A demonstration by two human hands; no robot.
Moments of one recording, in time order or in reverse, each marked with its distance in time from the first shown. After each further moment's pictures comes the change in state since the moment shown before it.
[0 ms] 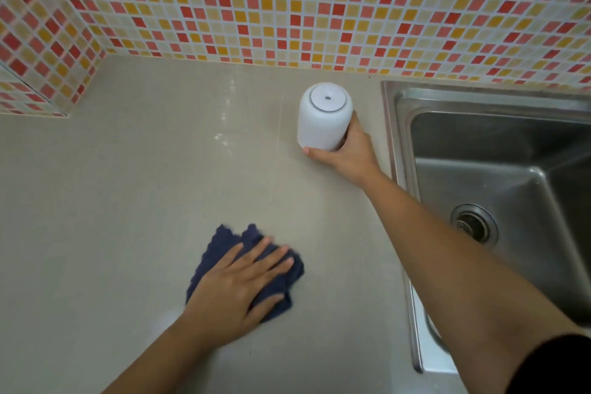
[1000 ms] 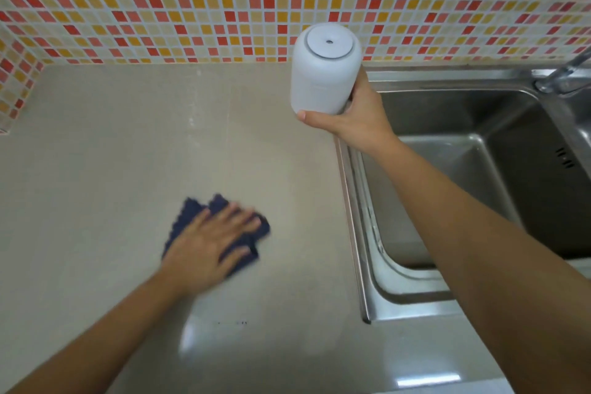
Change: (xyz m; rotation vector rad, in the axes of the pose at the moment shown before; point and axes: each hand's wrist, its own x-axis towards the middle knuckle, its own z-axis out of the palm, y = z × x) left_hand 0.046 -0.010 -0.002 0.018 -0.021 0.075; right_hand -0.046 -0.050 -0.103 0.038 0.139 -0.112
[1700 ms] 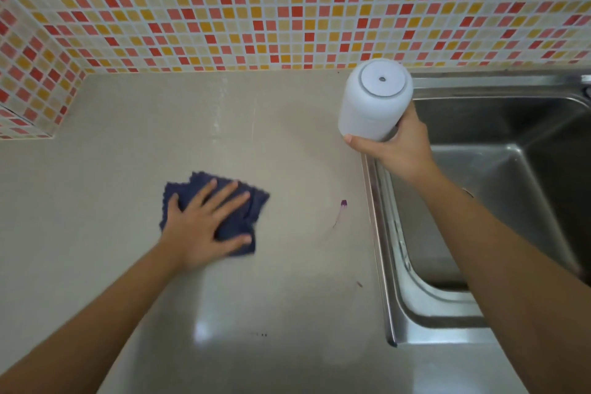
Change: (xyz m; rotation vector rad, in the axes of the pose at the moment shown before) left_hand 0.006 -0.051 -0.020 0.073 -0.093 -0.335; right_hand -0.011 0.035 -0.011 -0.049 0.049 0.052
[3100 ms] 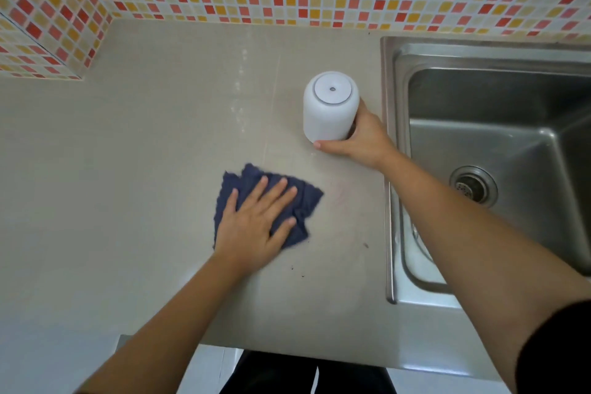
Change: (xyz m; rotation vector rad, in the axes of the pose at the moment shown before) left_hand -0.049 0.099 0.019 -0.083 0.076 -0.145; right_hand -0.013 0.025 0.069 -0.034 -0.396 0.028
